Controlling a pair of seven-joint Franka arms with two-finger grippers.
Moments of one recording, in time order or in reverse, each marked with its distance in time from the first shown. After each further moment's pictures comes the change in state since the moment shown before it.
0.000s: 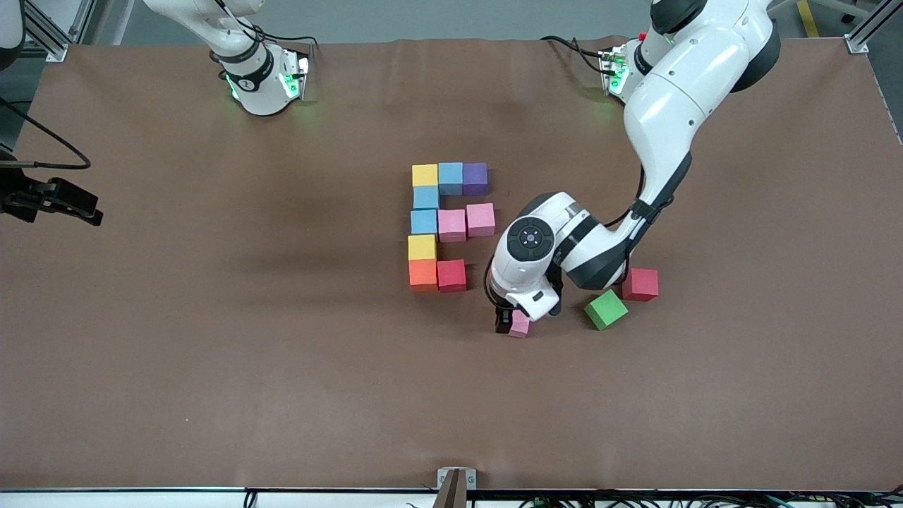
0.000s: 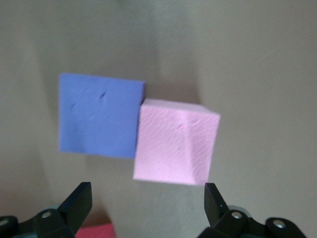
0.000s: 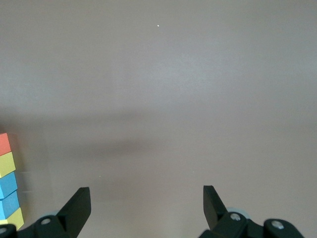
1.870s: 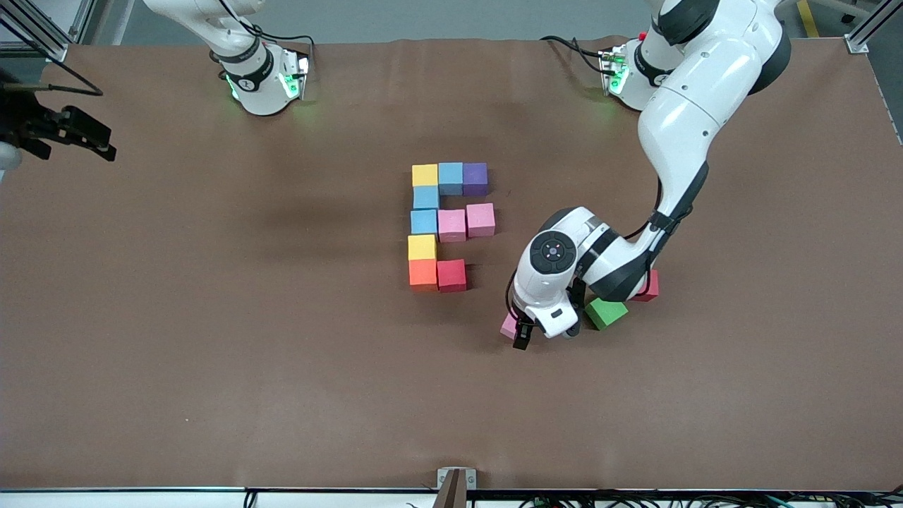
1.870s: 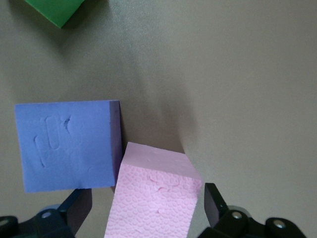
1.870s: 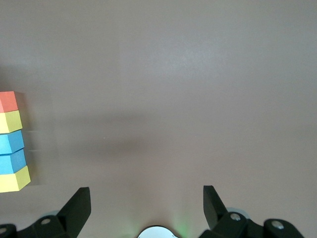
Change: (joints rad) left arm 0.048 0.008 0.025 -0.027 0.066 0.047 0.190; right arm 0.023 -0.255 0.005 -0.236 0.009 -0.066 -0.002
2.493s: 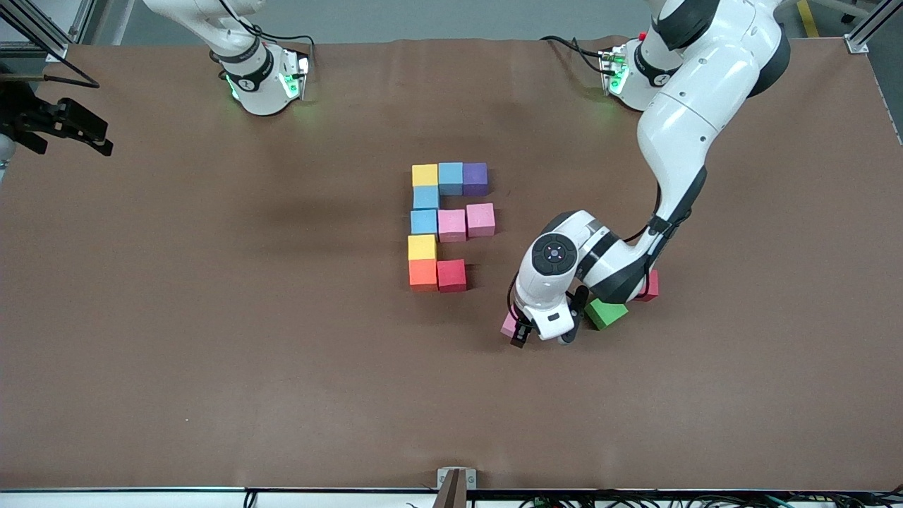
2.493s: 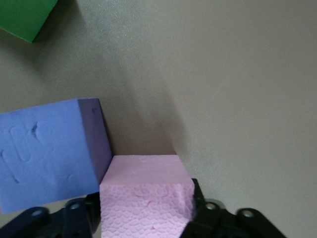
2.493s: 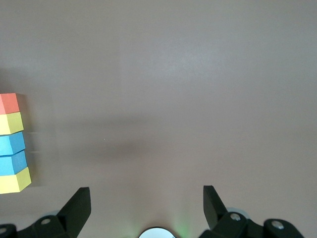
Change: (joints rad) left arm 0.001 0.013 0.015 -0.009 0.001 0.040 0.127; right arm 0.000 -0.005 -0.002 0.003 0.001 0.004 0.000
